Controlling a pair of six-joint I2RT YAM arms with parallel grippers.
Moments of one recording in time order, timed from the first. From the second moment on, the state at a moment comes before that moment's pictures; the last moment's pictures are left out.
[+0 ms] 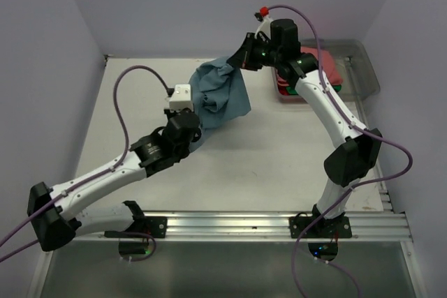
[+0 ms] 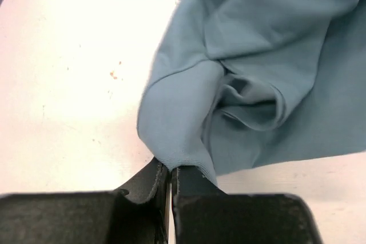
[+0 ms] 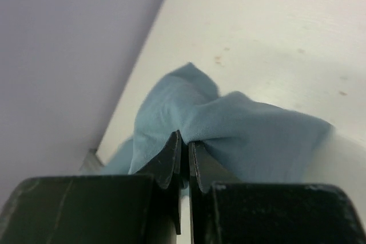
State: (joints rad) left arm -0.89 1.20 0.92 -0.19 -0.88 -0.37; right arm 0.43 1.79 1.89 -0.42 -0.50 0.56
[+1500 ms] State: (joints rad) left arm -0.90 1.11 1.44 -0.64 -0.96 -0.32; right arm 0.90 1.71 1.24 -0.70 0.00 0.49
